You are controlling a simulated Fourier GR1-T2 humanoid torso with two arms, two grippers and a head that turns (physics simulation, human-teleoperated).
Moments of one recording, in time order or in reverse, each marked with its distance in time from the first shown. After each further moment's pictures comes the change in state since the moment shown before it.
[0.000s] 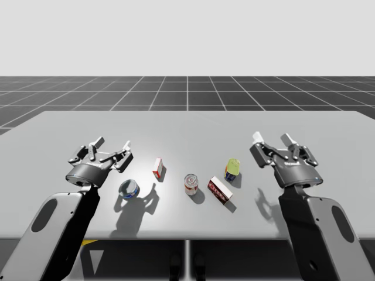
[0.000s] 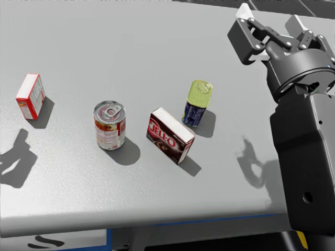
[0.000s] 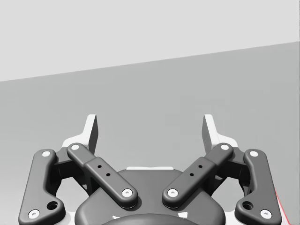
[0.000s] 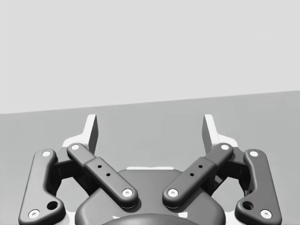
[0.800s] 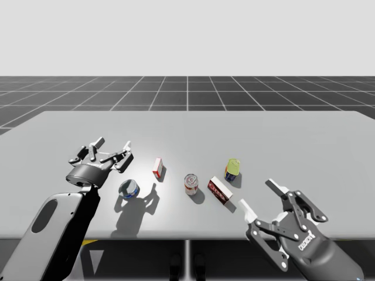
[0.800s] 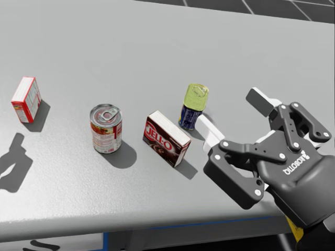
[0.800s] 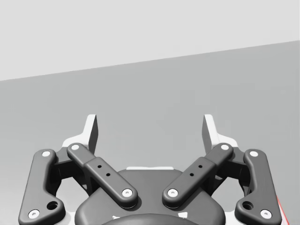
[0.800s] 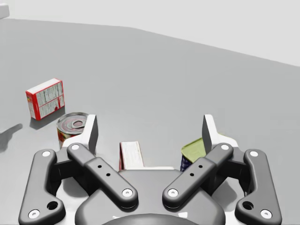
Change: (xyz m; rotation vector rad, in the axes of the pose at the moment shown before) left arm 0.000 -0.001 0.001 -0.001 0.002 0.000; right arm -0.010 0.024 0.133 0.478 0.129 0.116
